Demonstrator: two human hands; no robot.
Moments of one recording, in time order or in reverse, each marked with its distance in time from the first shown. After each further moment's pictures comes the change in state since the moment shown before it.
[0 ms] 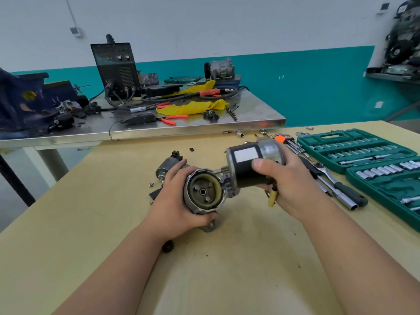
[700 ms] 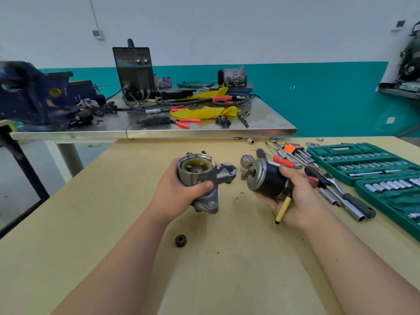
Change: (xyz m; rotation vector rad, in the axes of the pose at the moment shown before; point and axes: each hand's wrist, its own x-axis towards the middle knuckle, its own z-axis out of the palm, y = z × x) left_hand 0.006 -0.003 -0.022 -0.407 0.188 -0.323; right_hand 0.012 0.033 -0.012 0.560 0.260 0.428
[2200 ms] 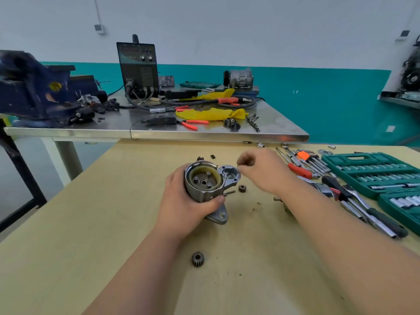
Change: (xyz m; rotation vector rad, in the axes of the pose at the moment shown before) left_hand 0.004 -0.031 -0.009 0.166 0.155 0.072; right_hand 0.050 0.008 0.100 -1.649 -0.105 -0.718
